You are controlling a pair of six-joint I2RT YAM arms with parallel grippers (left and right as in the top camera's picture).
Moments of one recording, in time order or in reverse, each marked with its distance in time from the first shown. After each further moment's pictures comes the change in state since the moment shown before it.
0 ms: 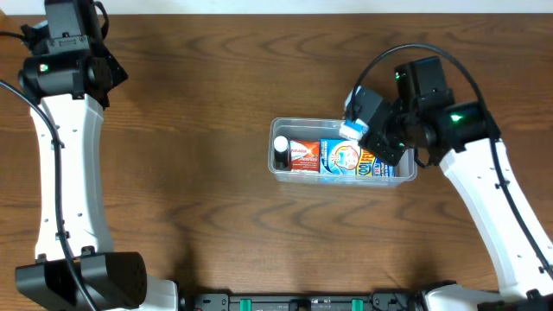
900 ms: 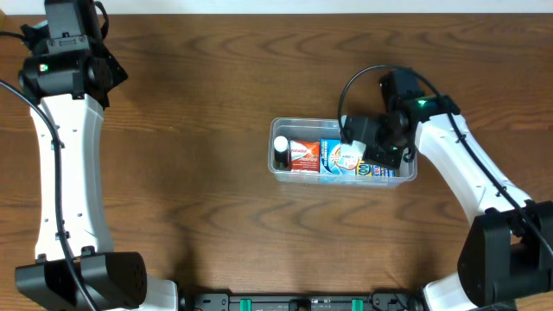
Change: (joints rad) left arm 0.000 0.000 0.000 0.000 0.000 0.000; right arm -0.068 0.227 -0.129 0.136 0.061 -0.316
